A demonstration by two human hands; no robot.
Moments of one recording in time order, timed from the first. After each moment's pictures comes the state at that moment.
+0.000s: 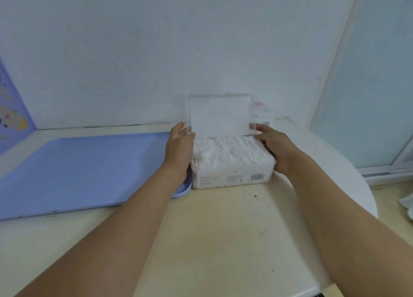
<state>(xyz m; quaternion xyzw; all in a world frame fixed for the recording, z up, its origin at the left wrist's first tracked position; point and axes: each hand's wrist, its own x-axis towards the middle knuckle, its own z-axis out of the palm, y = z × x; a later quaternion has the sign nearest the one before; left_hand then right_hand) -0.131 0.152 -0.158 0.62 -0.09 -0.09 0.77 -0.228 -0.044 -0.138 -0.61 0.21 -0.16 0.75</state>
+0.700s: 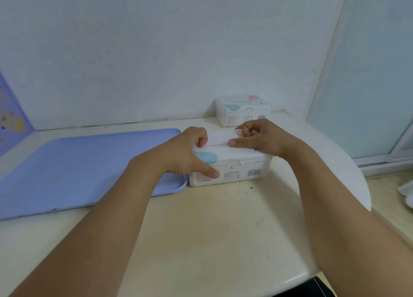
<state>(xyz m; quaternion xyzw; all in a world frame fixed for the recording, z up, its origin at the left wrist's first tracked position) -0.156 0.182 -0.120 0.86 -0.41 -0.12 0.28 -0.240 -0.046 -0.124 -0.88 0.06 -0.08 0.46</state>
